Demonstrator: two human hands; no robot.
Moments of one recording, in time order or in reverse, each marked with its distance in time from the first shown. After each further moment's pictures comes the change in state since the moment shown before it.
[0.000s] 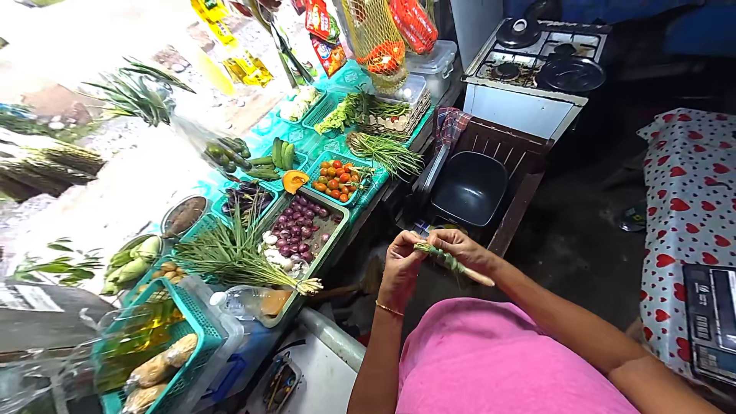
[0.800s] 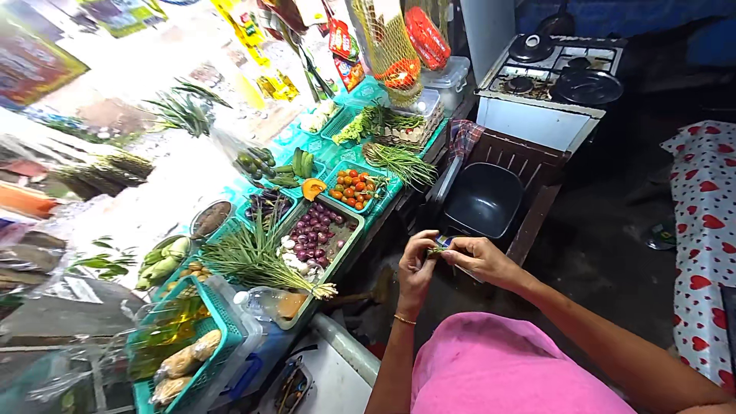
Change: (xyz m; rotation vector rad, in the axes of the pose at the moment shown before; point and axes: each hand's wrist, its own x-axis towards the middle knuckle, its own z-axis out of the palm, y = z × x) left_hand 0.001 -0.002 -0.007 0.650 -0.023 0.340; right_hand -0.007 -0.039 0.015 -0.750 0.163 0.052
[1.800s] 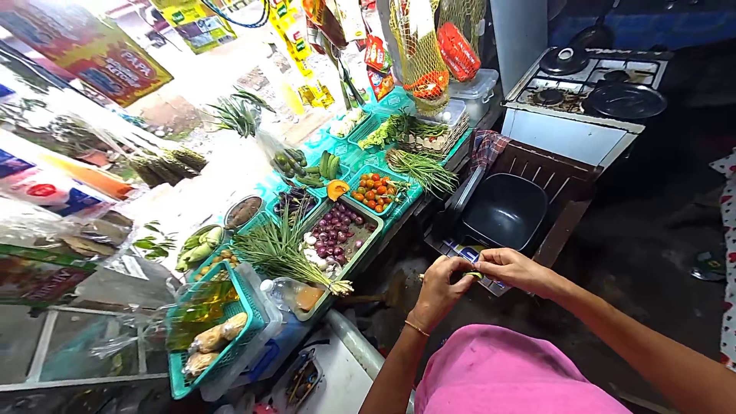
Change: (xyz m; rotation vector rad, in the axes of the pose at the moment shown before) left_hand -0.008 0.029 0.002 0.523 -0.283 -0.187; right_hand -0.006 0.006 -0.023 0.093 -0.211 0.272
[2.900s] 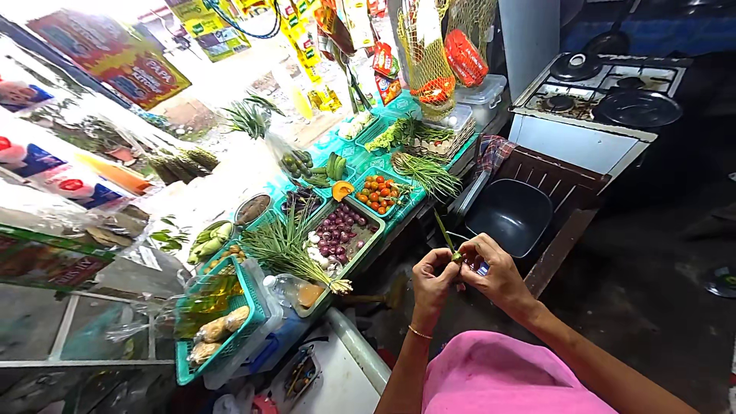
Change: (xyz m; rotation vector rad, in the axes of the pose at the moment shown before) left_hand 0.009 0.028 0.014 -0.644 0.429 -0.081; right_hand 0.006 -0.021 0.042 -0.203 0.604 -0.551
